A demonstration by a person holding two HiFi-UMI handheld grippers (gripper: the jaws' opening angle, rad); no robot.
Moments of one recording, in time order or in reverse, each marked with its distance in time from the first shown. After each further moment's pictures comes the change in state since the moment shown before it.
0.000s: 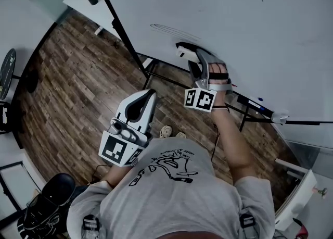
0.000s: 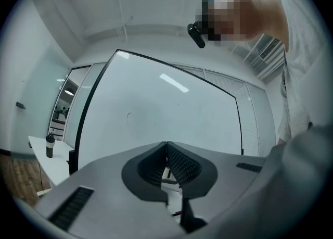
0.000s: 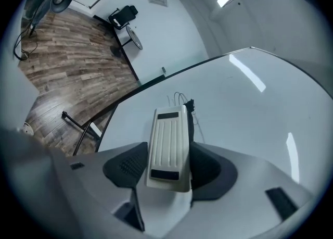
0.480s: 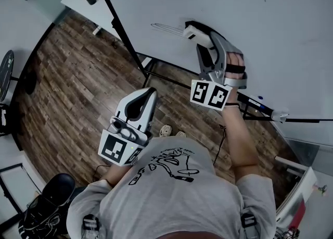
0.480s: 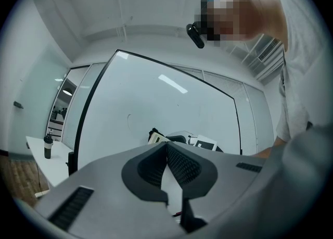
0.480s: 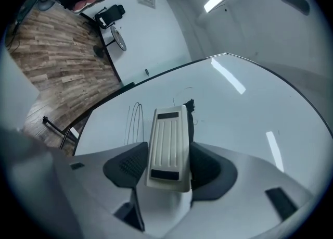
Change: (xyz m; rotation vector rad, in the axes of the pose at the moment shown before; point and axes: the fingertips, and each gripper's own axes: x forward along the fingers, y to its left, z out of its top) left arm 0.002 0.008 0.003 -0.002 -0.008 -0.020; right arm -0.022 -0.105 0.023 0.056 -0.015 -0.166
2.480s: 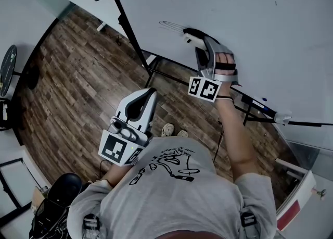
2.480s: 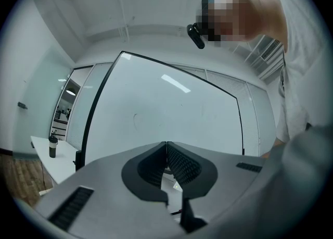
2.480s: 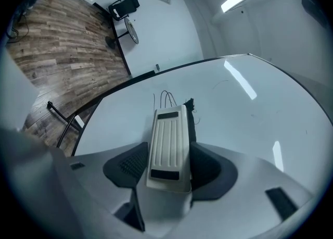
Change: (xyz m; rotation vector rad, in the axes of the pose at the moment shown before) left arm -0.018 0.009 -0.003 -0.002 0.009 0.032; right arm 0.036 0.079 -0.019 -0.114 0.021 0.033
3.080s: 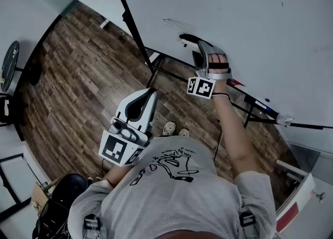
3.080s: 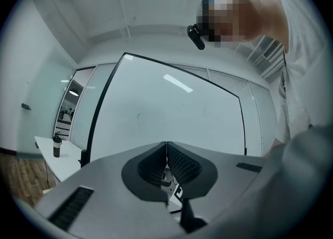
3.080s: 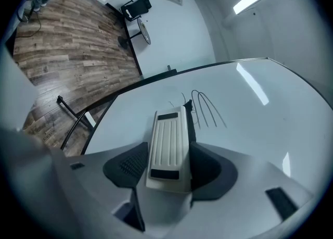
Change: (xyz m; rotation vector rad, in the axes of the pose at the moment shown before) left arm -0.010 0.004 -0.001 -0.001 0.003 0.028; right arm 0.019 0.066 0.001 -0.075 -0.020 0.088
